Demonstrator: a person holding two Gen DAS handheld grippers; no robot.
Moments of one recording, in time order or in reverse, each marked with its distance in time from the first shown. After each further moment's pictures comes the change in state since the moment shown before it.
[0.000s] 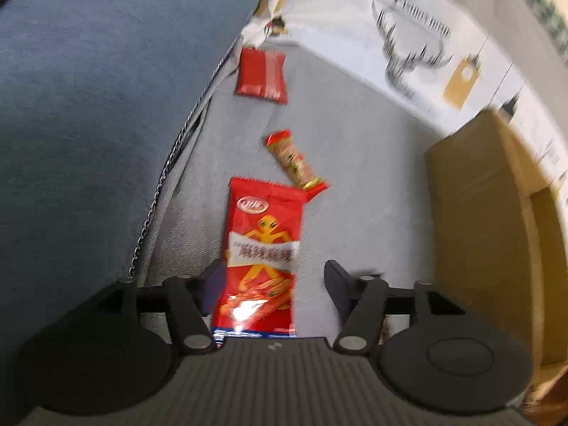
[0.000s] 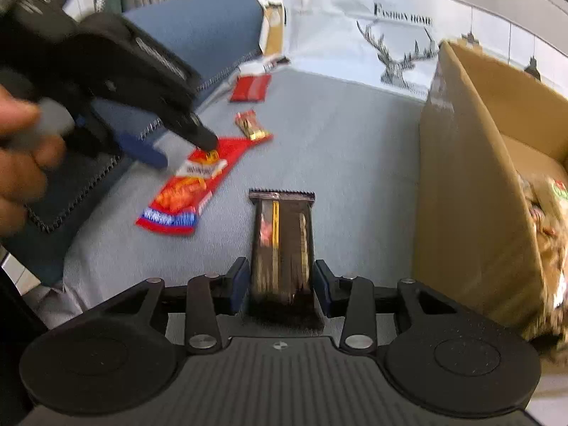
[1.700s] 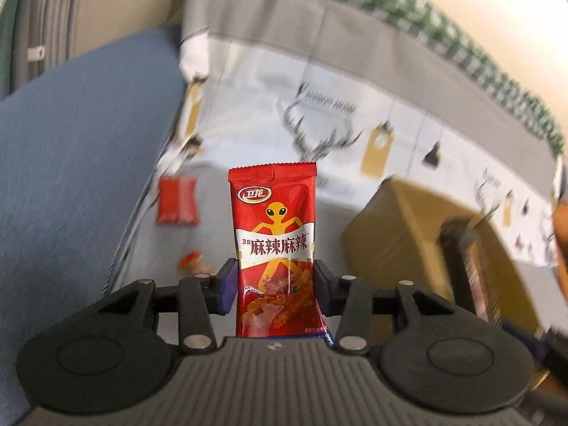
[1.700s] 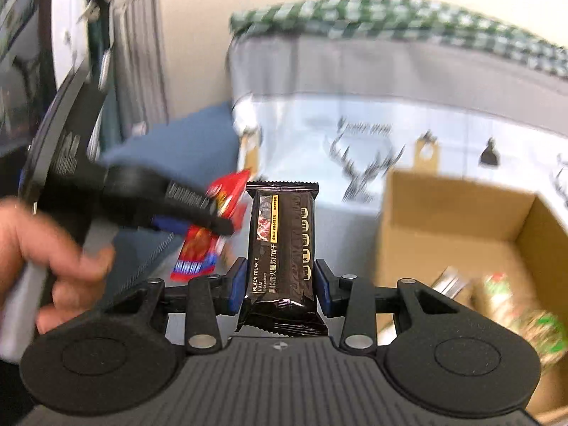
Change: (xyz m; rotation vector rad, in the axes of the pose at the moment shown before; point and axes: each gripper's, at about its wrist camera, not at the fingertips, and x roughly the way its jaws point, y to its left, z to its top) left arm -0.071 -0.068 0.005 0.144 -0.381 -0.148; right arm -0.108 -0.044 0.045 0.054 -0.332 -0.016
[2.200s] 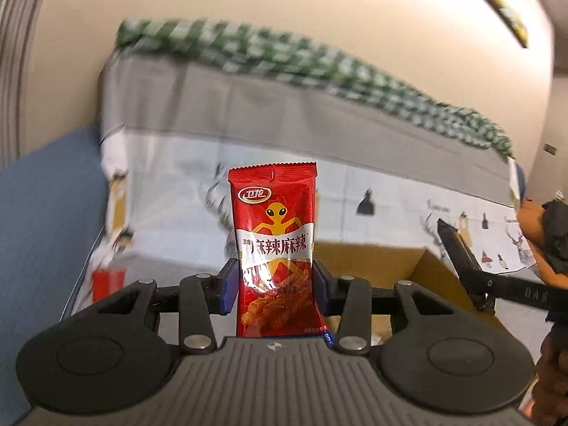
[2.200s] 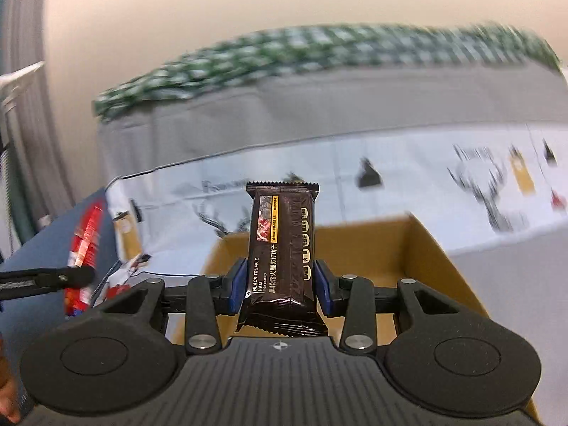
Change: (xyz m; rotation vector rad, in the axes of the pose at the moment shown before) left arm -0.016 -0.093 -0.007 0.182 -0.279 -0.105; right arm -0.011 -0.168 0.021 0.258 -0.130 -0.214
